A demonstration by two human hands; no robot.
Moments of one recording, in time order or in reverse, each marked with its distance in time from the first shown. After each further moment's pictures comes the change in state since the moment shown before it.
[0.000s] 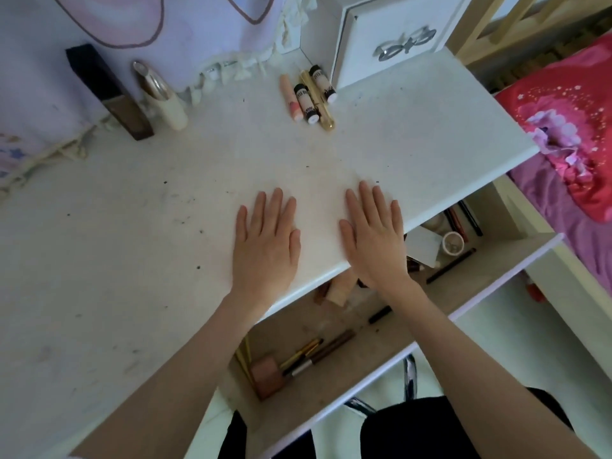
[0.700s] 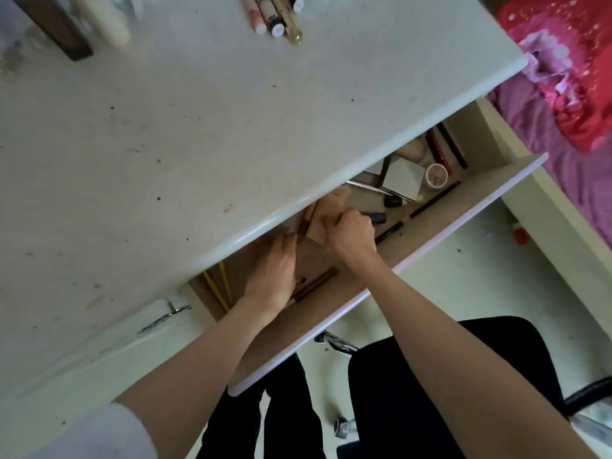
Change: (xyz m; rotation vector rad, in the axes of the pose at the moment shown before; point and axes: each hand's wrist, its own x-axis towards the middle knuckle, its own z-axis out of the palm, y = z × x) left_hand -0.089 0.039 0.080 -0.282 -0.304 0.010; right_hand -0.054 0.003 0.055 0.519 -0.293 0.628
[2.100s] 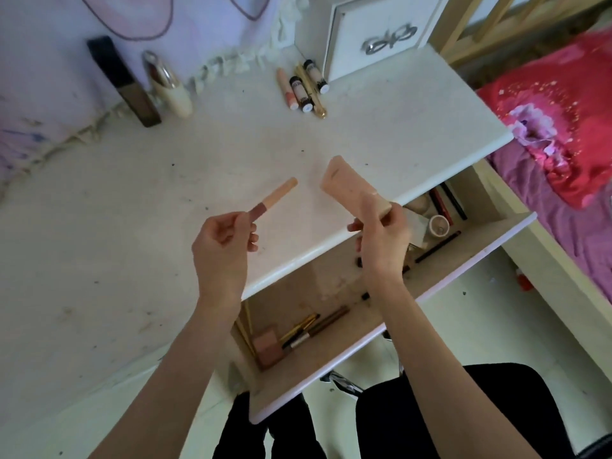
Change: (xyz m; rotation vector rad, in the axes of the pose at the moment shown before) left_hand -0.017 0.003 -0.142 -1.220 0.685 -0.408; right_hand -0.064 -0.066 -0.063 0.871 0.316 -0.183
